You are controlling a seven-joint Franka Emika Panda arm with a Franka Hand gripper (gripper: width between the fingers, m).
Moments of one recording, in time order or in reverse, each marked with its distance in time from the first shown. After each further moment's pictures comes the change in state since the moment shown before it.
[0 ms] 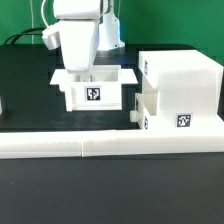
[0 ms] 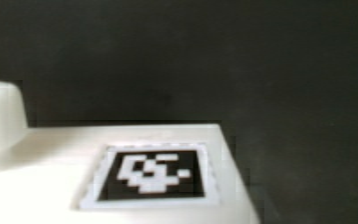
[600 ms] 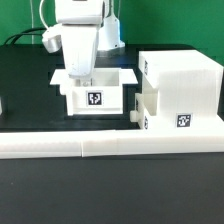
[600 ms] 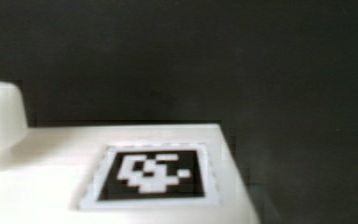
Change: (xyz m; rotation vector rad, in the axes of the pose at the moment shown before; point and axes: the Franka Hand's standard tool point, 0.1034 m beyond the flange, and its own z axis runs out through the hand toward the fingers) arm 0.001 0.003 0.000 0.008 -0.006 -0.010
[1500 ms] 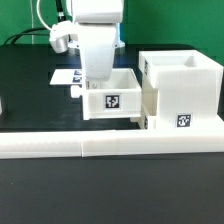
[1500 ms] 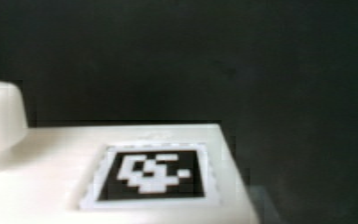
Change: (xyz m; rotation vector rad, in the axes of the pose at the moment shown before) arm 0.019 0.023 -0.006 0.008 -0.030 -0.118
